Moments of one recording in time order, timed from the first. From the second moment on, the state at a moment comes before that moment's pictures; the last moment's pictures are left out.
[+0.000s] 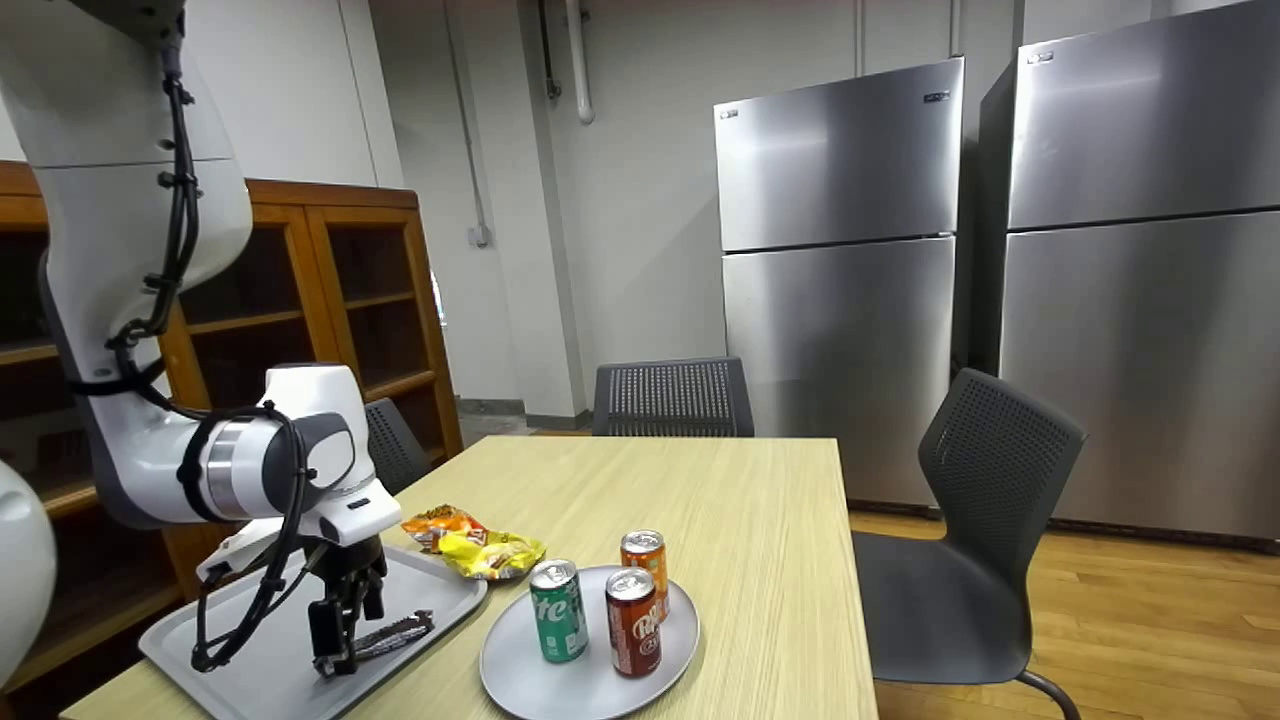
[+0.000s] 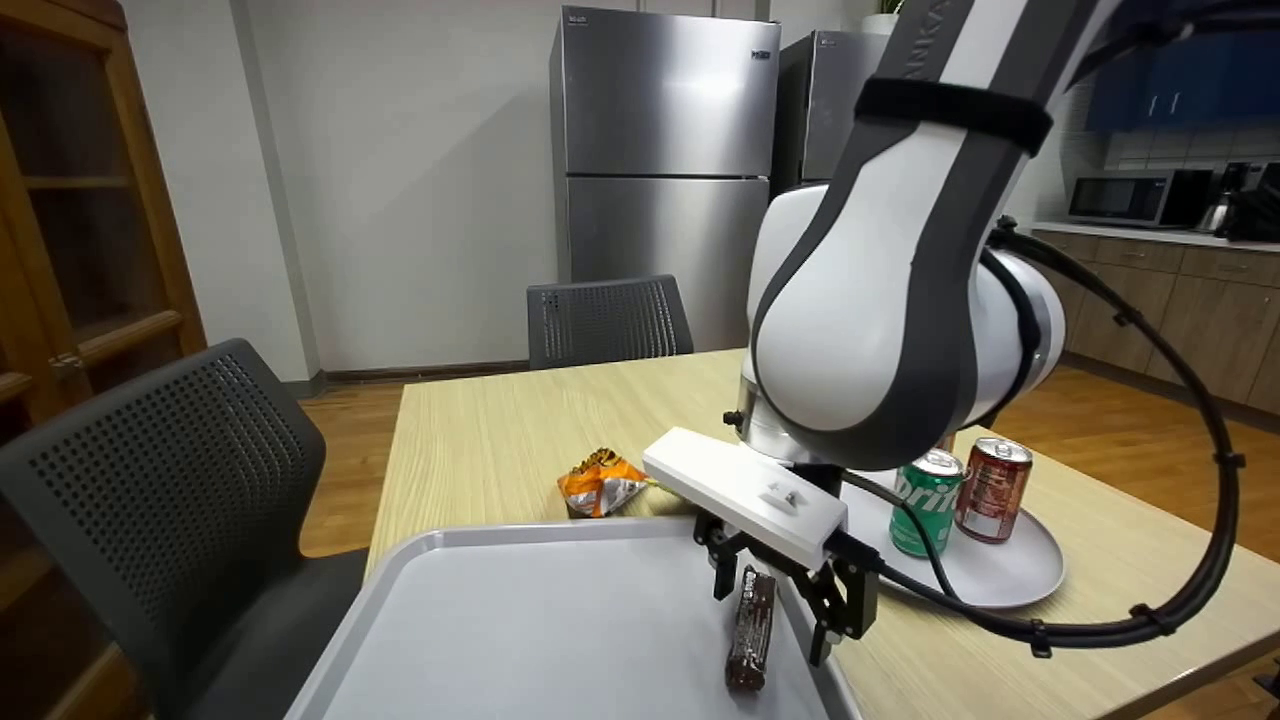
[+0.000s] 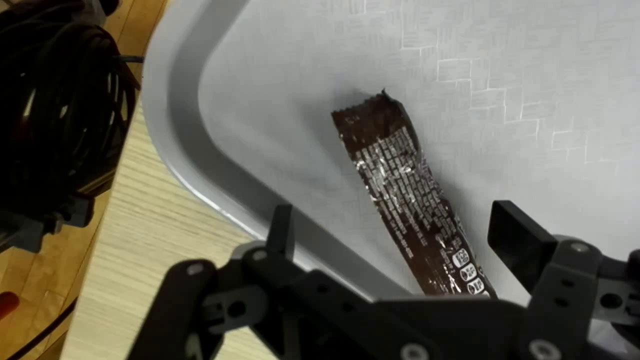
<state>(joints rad) 0.36 0.36 0.07 -2.58 0.11 2.95 1.39</state>
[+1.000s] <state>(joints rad) 0.32 0.39 0.10 -2.55 0.15 2.95 1.27</state>
